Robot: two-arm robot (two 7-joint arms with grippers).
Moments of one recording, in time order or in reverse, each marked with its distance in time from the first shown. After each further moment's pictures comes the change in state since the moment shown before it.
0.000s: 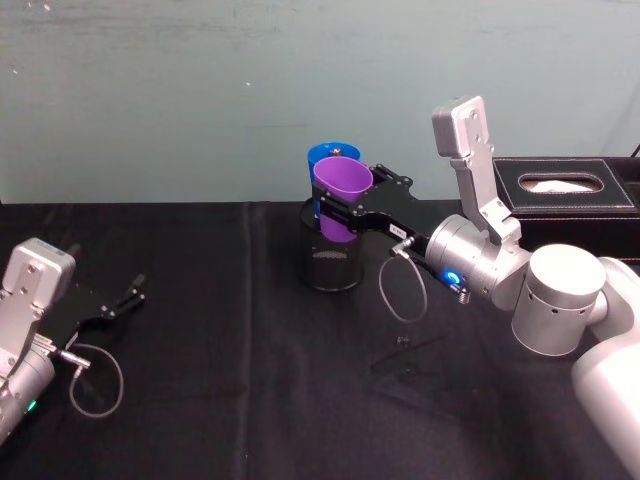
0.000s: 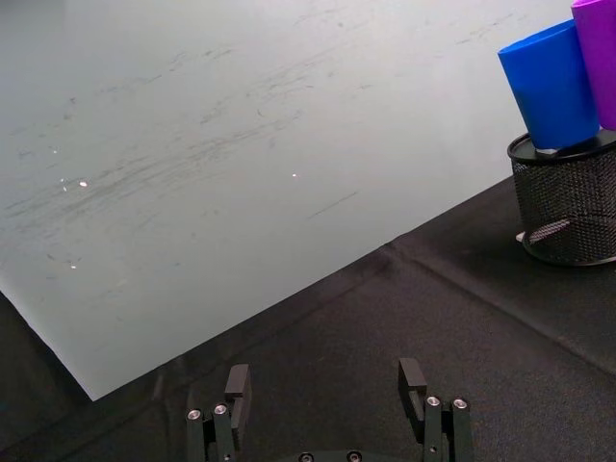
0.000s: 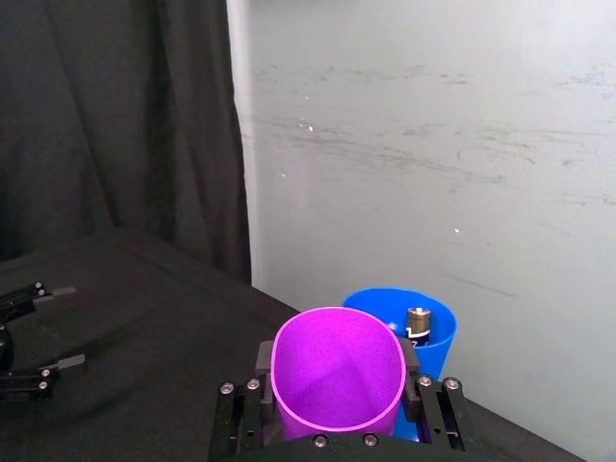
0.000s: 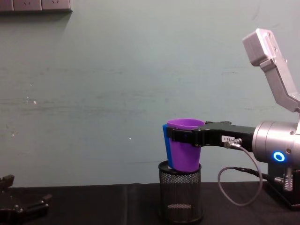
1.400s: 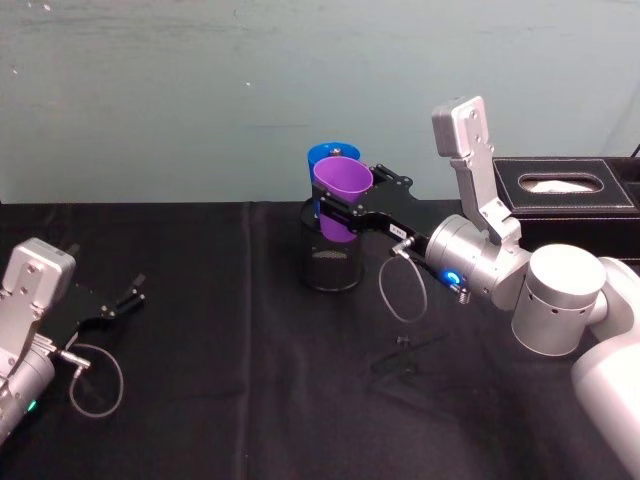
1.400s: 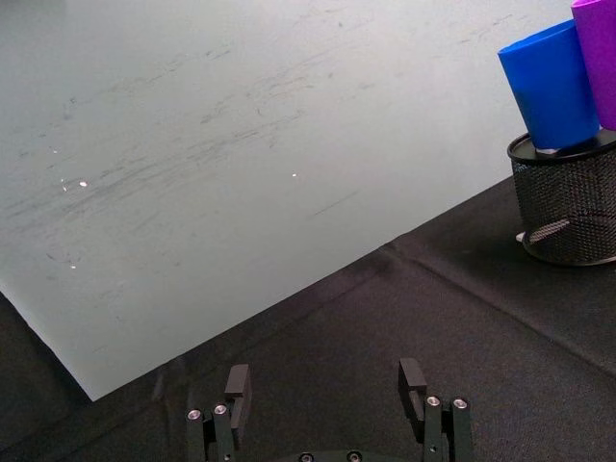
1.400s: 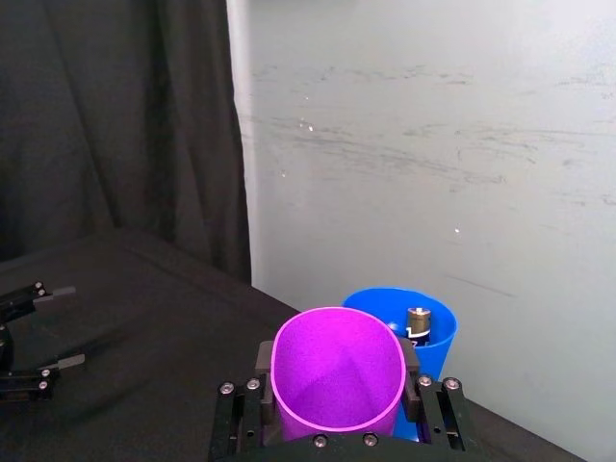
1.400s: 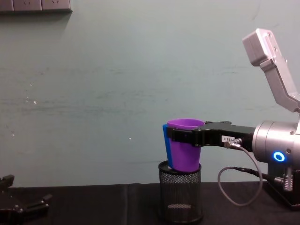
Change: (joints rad) left arm 0.000 0.000 0.000 0.000 0.000 0.000 0.000; right arm 0.000 0.000 0.000 0.000 0.000 0.000 0.000
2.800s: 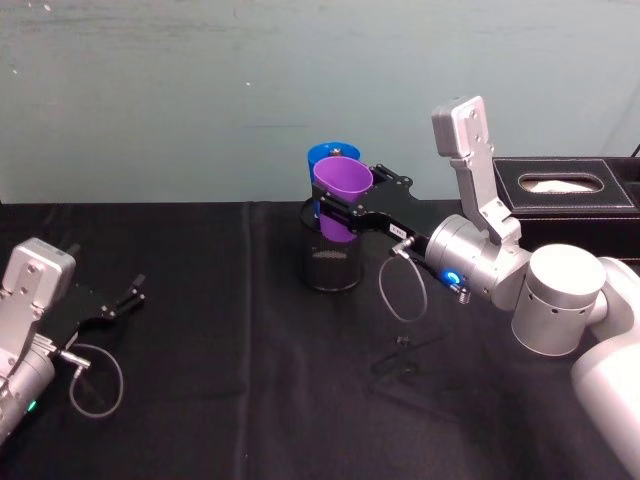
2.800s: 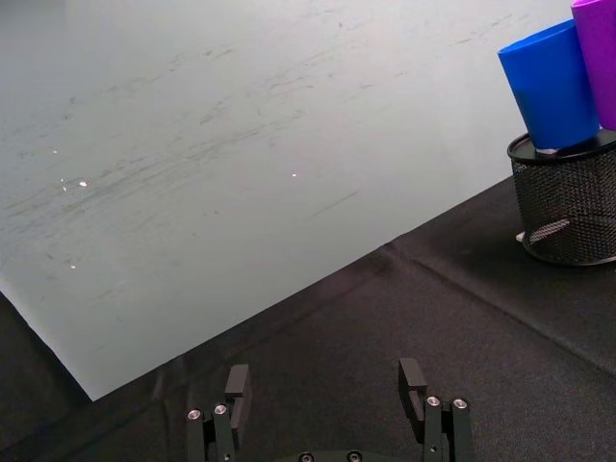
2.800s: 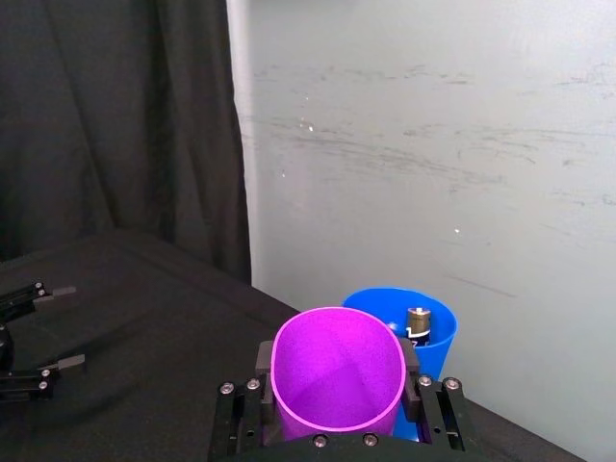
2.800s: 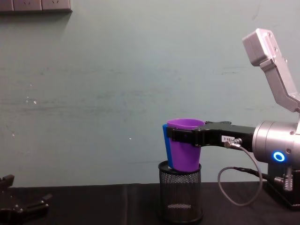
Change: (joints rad) left arm 0.000 0.000 0.000 0.000 0.000 0.000 0.000; right arm 0.000 0.000 0.000 0.000 0.000 0.000 0.000
